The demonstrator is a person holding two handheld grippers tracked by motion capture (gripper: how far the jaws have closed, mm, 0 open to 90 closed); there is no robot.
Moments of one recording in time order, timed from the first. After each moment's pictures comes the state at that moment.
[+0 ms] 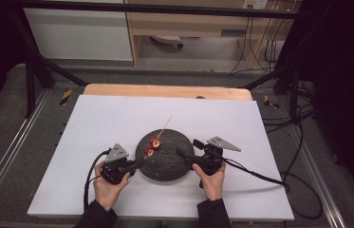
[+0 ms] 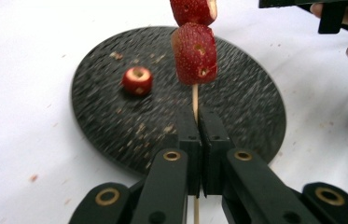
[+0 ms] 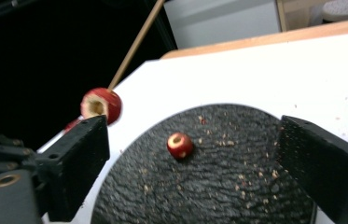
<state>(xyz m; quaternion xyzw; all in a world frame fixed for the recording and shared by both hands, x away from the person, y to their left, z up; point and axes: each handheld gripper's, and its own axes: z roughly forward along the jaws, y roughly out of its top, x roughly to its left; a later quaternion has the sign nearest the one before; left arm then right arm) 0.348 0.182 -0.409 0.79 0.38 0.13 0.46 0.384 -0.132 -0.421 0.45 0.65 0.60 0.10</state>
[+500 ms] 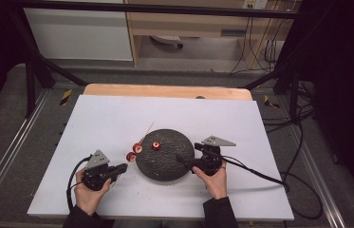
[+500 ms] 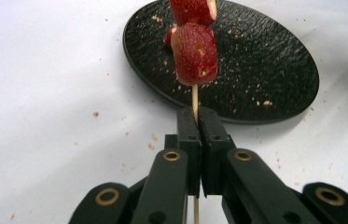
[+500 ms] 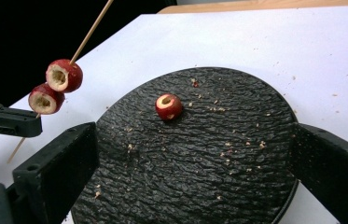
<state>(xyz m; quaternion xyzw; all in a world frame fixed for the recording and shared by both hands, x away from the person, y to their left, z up) 0.336 0.230 -0.425 0.79 0.39 0.14 0.45 0.389 -0.133 -0.421 0.43 0.72 0.53 0.09</state>
